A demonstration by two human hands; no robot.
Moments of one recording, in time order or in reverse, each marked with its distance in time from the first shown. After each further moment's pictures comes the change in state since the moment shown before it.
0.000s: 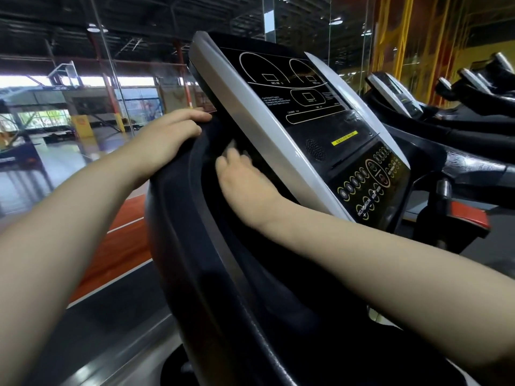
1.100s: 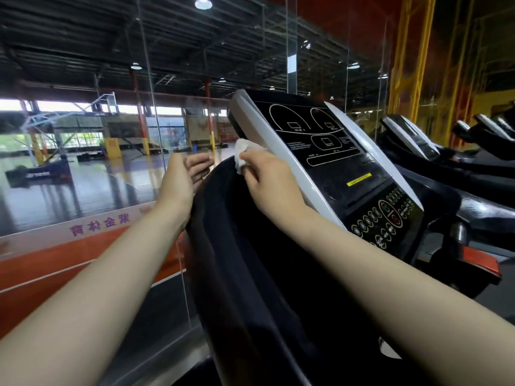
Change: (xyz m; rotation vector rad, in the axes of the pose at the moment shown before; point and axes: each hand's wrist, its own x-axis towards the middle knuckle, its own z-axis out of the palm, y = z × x) left_hand -0.011 -0.016 0.005 -0.717 0.401 -0.233; right_hand 0.026 0.015 -0.046 0.845 0.596 0.209
